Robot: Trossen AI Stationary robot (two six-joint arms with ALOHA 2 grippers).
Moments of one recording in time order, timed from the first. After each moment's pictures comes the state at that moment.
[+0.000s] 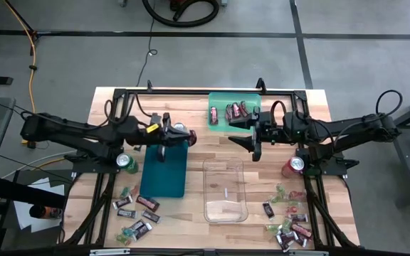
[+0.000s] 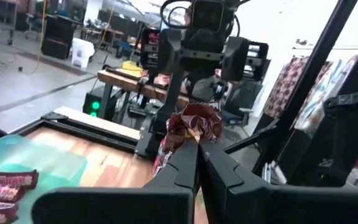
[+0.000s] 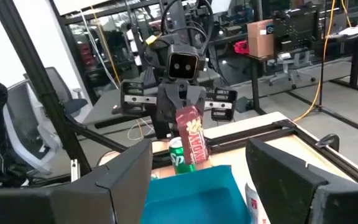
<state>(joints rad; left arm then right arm) -0.02 1.04 0.60 0.52 -0.04 -0.31 0.09 1.07 0.89 0.17 0.16 0.21</state>
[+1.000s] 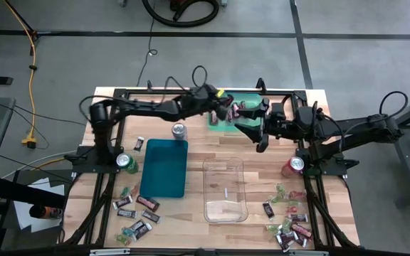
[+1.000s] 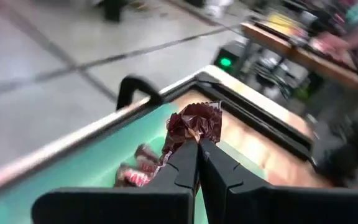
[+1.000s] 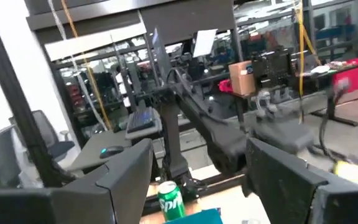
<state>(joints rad) 0.34 1.91 1.27 0.33 -0.18 -0.42 0.08 1.01 0.89 0.28 0.25 0.19</state>
